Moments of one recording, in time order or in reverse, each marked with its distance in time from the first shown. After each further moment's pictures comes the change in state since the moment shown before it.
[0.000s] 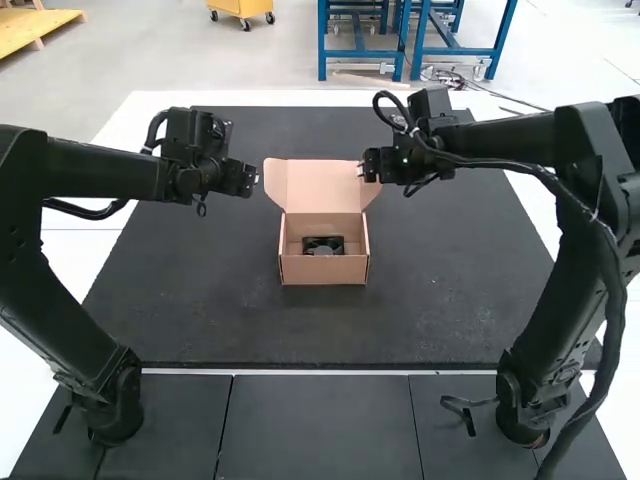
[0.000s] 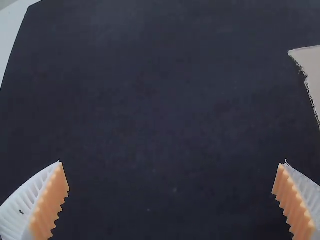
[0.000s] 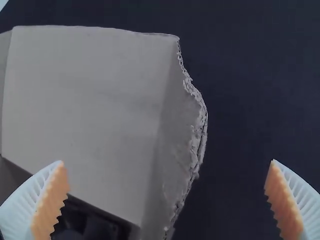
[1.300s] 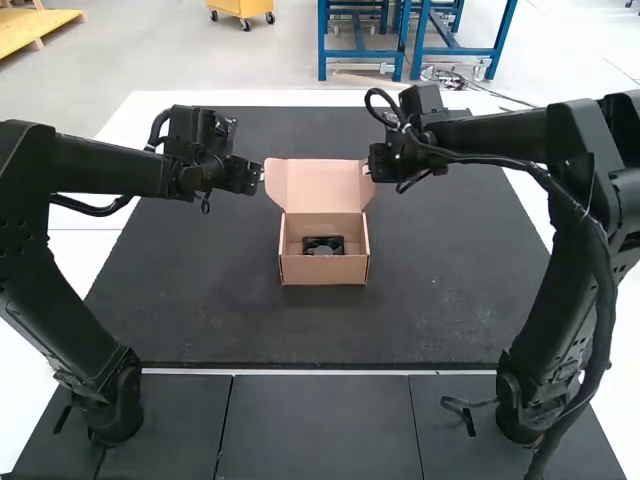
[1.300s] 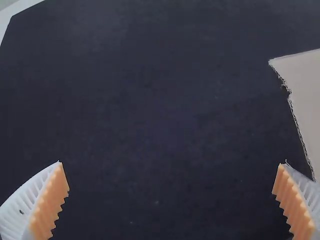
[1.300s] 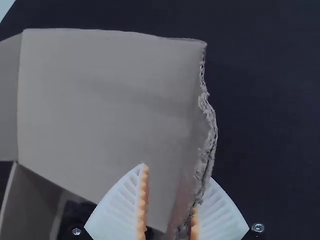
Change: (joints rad) left arm 0.000 0.029 0.025 0.016 0.062 0.000; right arm 0.032 0.022 0.044 -0.029 -0.008 0.045
